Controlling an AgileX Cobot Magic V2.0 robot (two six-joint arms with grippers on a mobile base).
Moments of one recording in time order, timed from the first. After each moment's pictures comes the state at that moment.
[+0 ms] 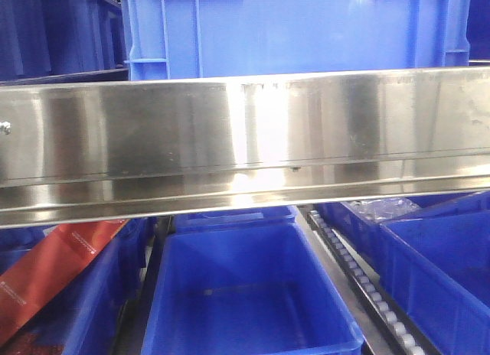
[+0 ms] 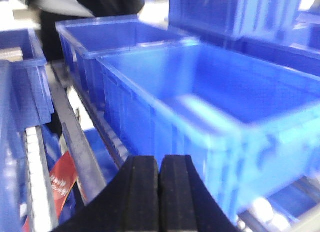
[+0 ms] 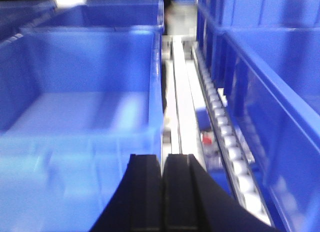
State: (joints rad) left arm -0.43 0.67 -1.01 0.19 0.61 -0.21; right arm 0.11 0.71 -0.91 -0.06 0.49 0.11
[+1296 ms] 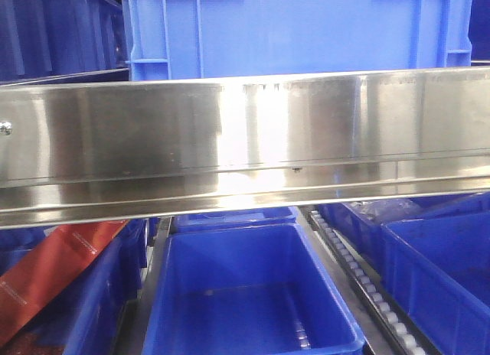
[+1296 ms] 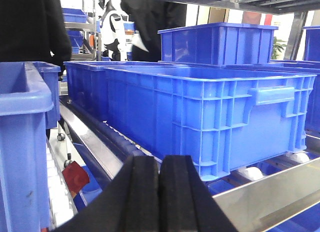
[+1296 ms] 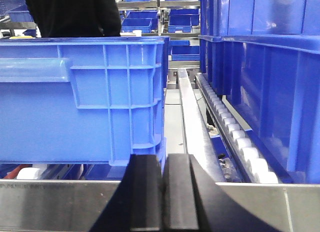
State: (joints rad) left arm -0.42 0.01 -0.49 0.18 0.51 -0.21; right arm 0.11 0.17 -0.38 -0.06 0.33 0.11
